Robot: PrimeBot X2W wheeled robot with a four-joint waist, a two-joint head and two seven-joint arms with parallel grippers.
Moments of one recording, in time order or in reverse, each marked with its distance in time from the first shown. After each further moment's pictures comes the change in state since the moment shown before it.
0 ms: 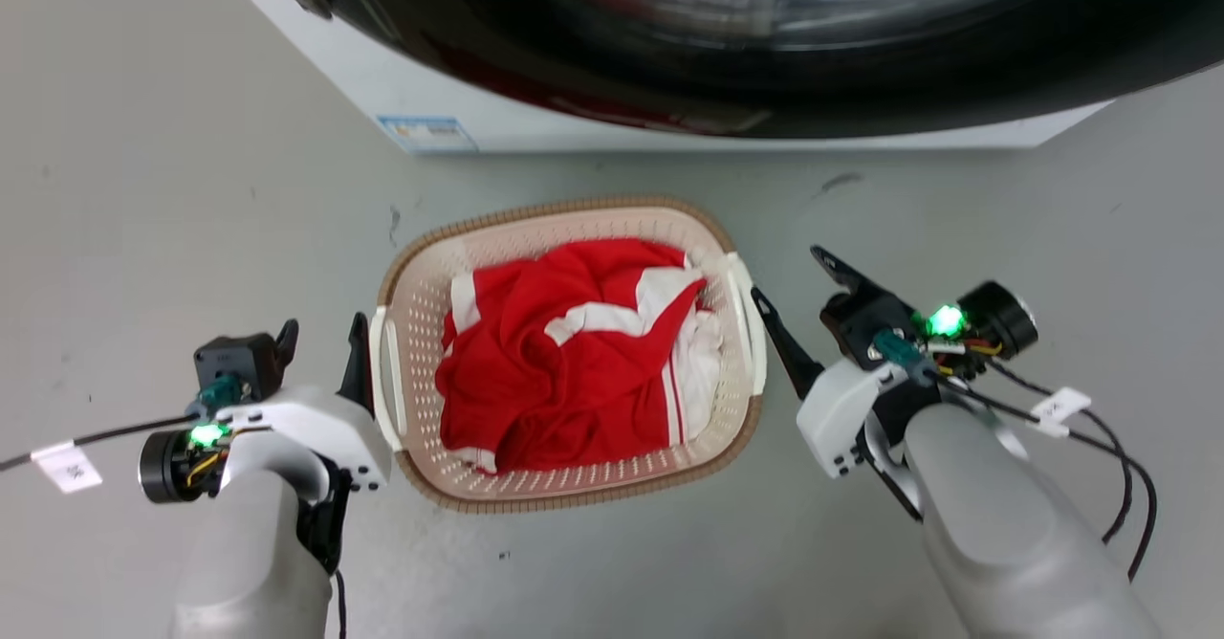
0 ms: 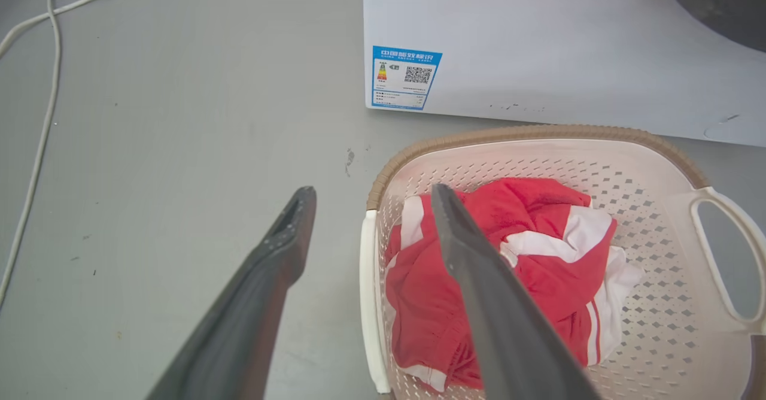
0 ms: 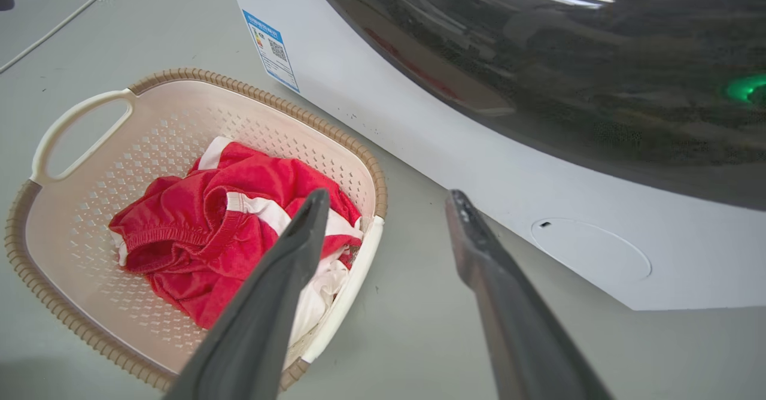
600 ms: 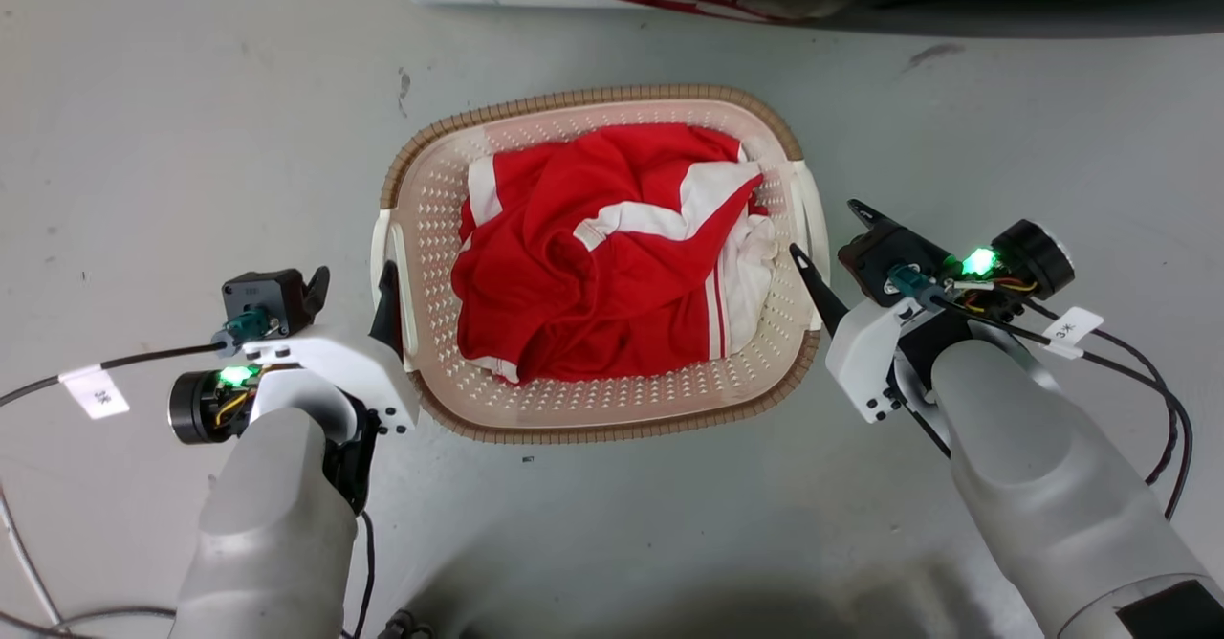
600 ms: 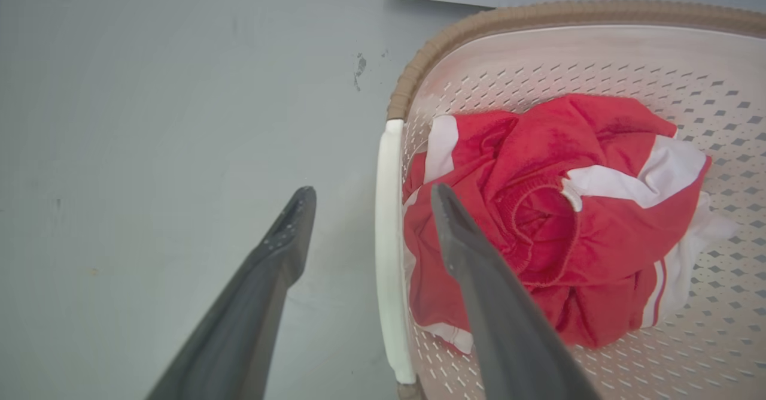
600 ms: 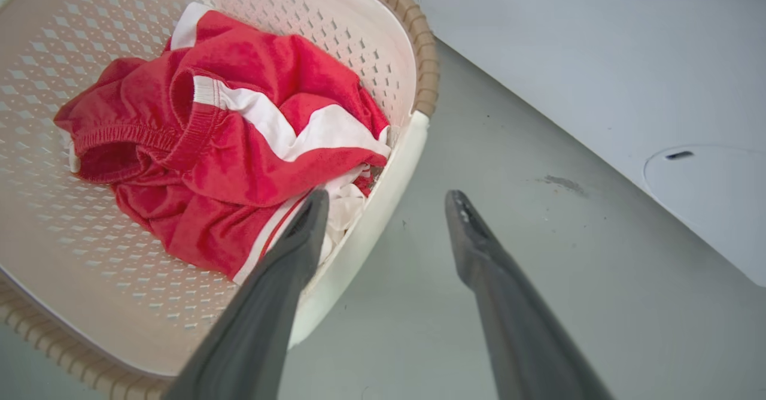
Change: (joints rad) left arm -0.163 -0.025 -0.022 0.150 -0.007 0.000 0.000; right arm -0.193 -0.022 0.007 0.232 -0.055 0.000 0.000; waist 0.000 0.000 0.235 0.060
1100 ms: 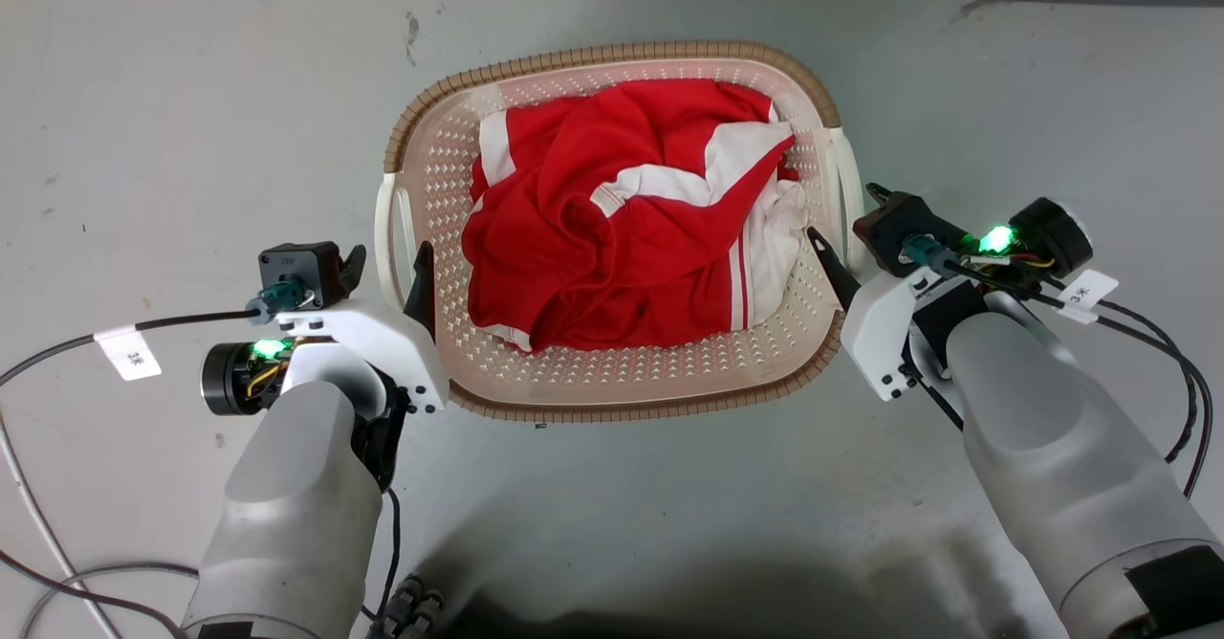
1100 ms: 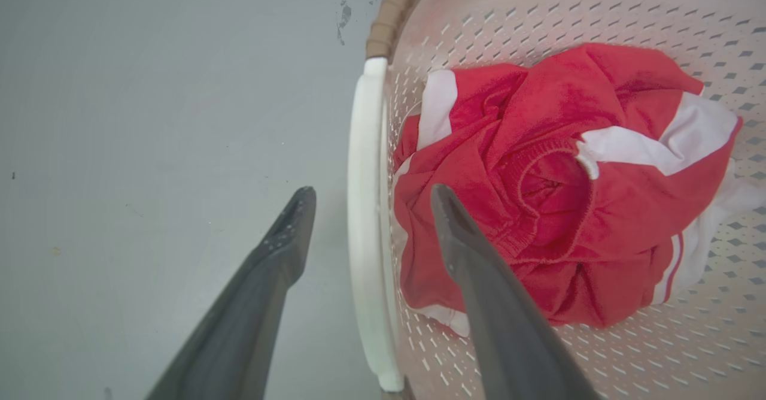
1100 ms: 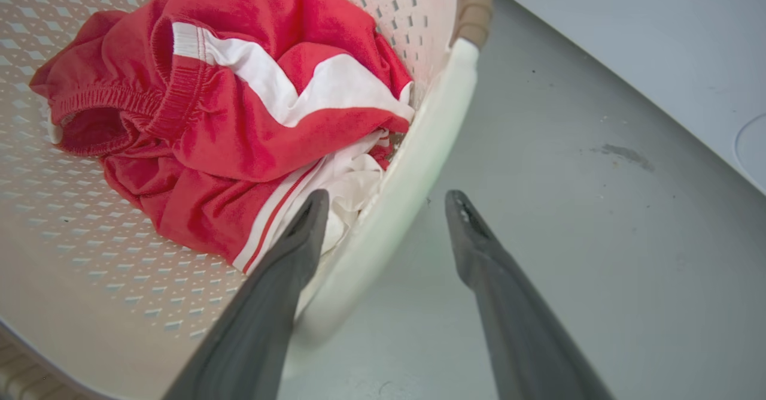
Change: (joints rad) left arm -0.079 -0.022 -0.065 0.084 -0.032 0.000 0.000; right arm -0.084 0.001 -0.047 0.124 -0.043 0.000 0.000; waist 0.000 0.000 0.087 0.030
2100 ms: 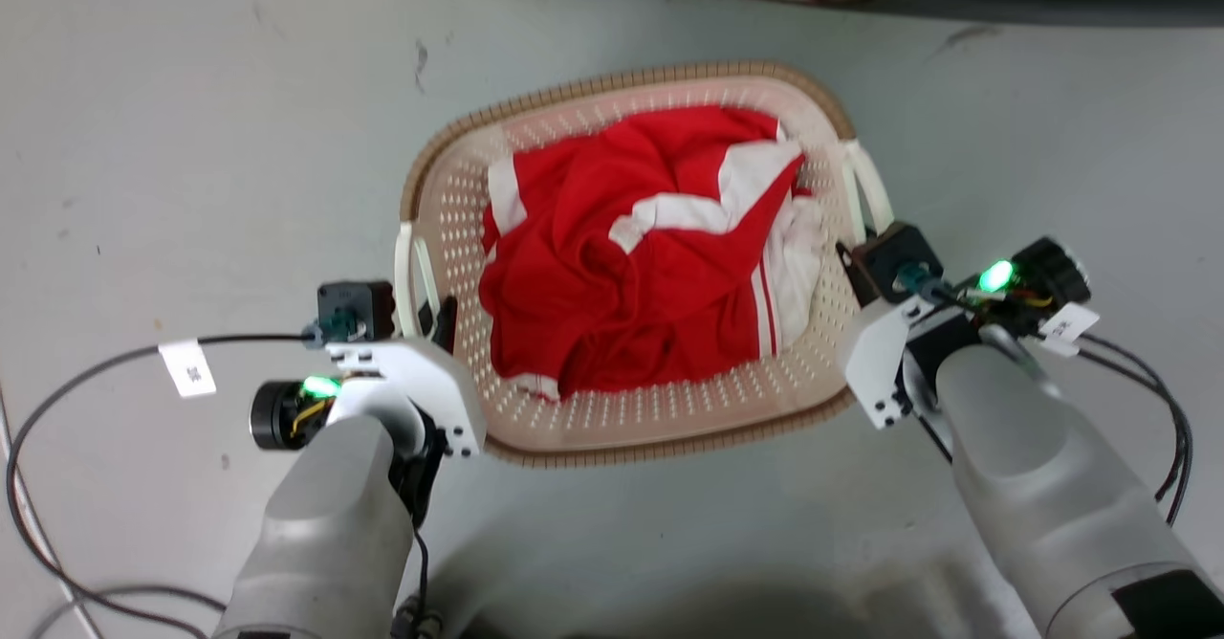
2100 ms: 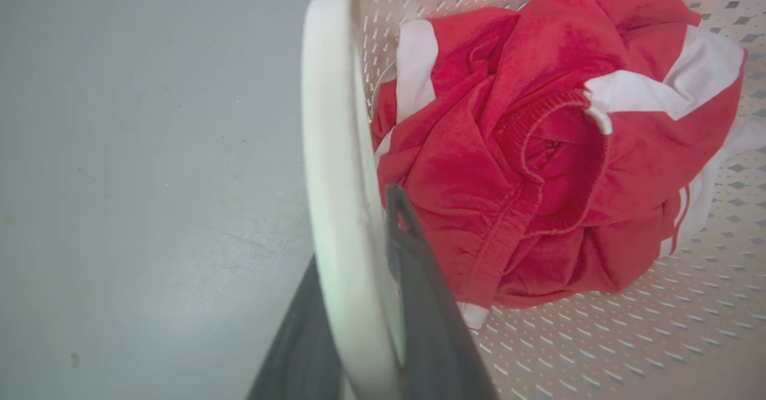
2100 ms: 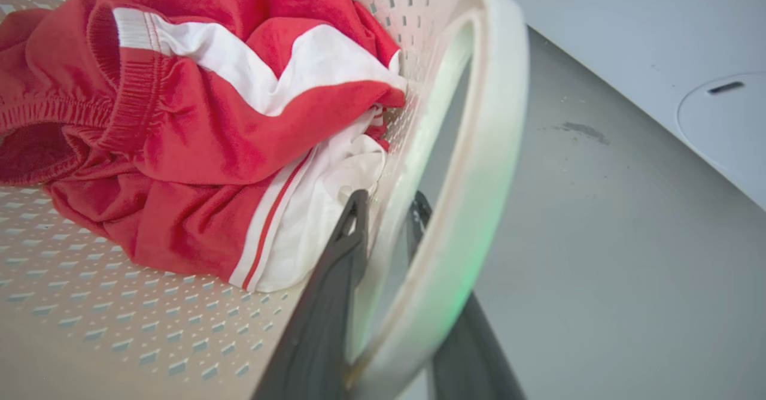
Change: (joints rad) left arm -0.020 -0.025 -0.128 0.122 -0.083 0.000 0.000; right arm 0.017 0.022 -0.061 0.047 -0.049 -0.001 0.000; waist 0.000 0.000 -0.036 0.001
